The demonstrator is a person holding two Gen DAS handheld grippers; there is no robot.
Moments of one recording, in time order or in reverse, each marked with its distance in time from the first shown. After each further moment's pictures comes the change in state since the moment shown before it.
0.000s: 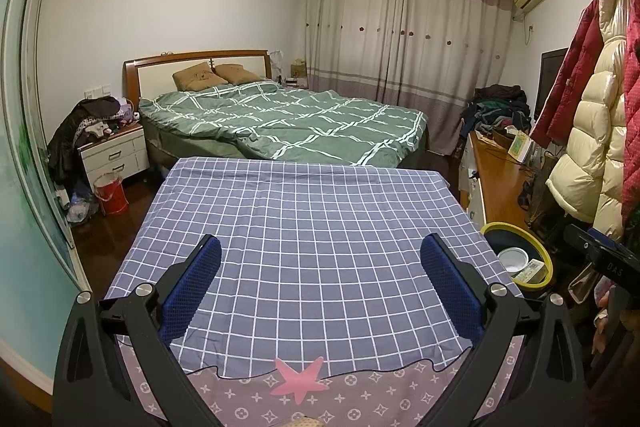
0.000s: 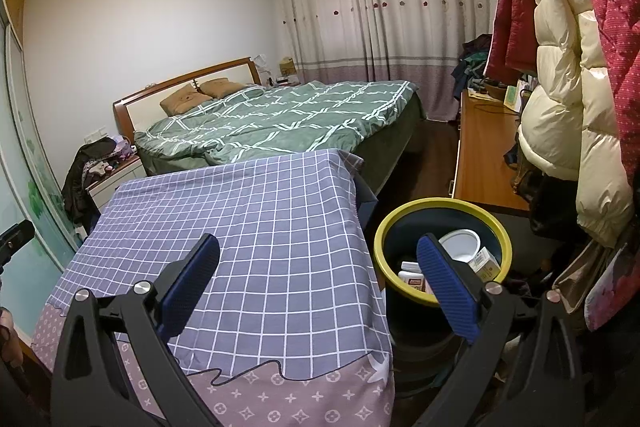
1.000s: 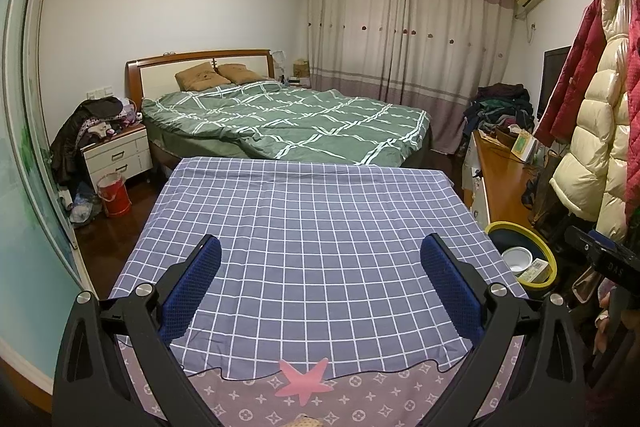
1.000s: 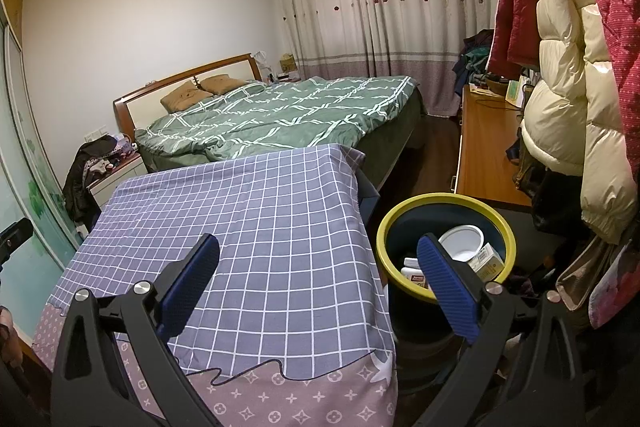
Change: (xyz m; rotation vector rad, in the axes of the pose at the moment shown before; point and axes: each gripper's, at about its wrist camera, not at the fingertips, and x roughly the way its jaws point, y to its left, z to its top) left arm 0.001 0.008 -0.004 -0.002 0.005 0.011; right arm 0.006 -0.001 -0.003 0.005 0.015 0.004
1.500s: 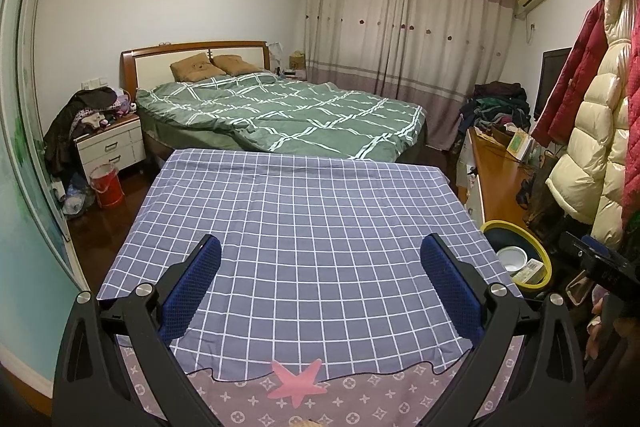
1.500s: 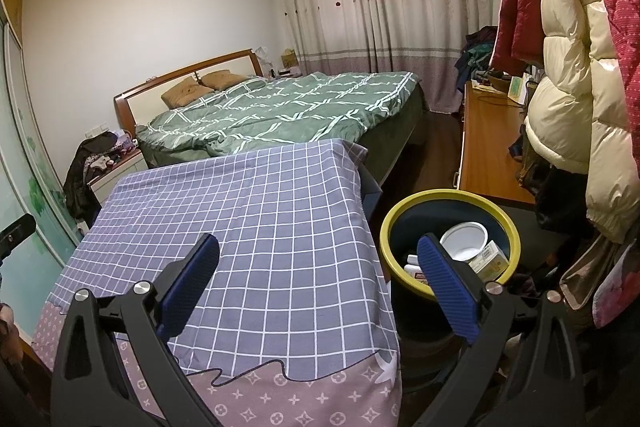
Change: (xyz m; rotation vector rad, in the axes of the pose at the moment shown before) left arm 0.011 0.002 0.002 -0.016 0.027 -0.023; right arm 0.009 0.003 -0.001 -0.002 0.019 0.004
